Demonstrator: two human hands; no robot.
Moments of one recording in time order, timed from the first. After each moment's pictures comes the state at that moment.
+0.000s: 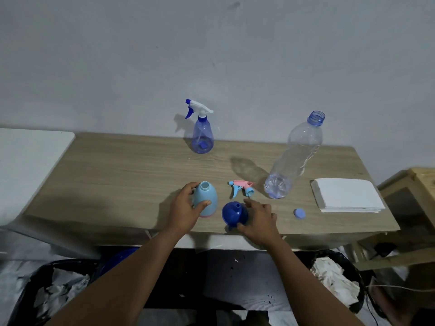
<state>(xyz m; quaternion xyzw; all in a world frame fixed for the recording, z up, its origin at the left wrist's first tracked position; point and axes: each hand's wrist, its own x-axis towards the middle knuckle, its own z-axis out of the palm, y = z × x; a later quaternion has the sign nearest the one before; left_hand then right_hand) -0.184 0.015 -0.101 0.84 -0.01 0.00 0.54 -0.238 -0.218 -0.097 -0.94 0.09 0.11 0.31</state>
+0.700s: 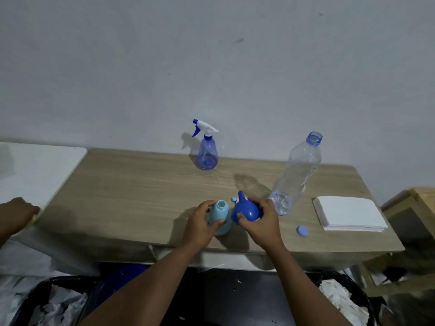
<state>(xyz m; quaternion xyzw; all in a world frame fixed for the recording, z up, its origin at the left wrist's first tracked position) -0.193 -0.012 -0.102 0.84 -0.03 0.01 0.54 -0.225 -0.198 -0.053 -0.84 0.09 -0.12 0.53</state>
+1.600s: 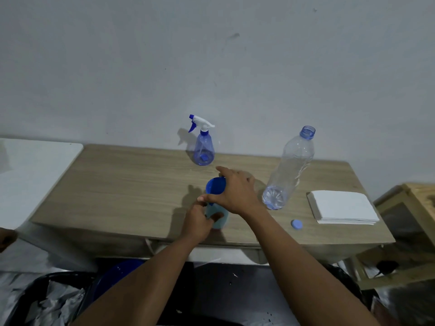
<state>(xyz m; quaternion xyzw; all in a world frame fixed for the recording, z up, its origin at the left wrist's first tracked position) -0.197 -0.021 -0.091 0.83 0.02 -0.06 0.56 -0.177 -0.154 0.016 -0.97 -0.04 0.00 0.22</state>
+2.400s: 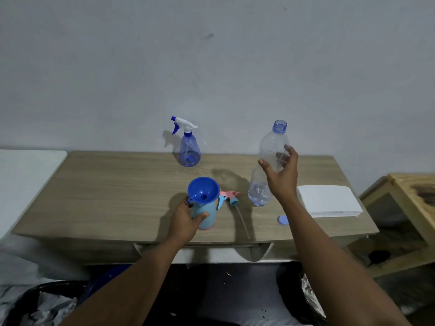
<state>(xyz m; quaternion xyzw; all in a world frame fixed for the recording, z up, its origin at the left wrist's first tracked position) -0.203 -0.030 -0.079 0.83 0.02 -0.04 0.55 -0.170 -0.298 0.008 -0.78 0.15 -0.25 0.55</state>
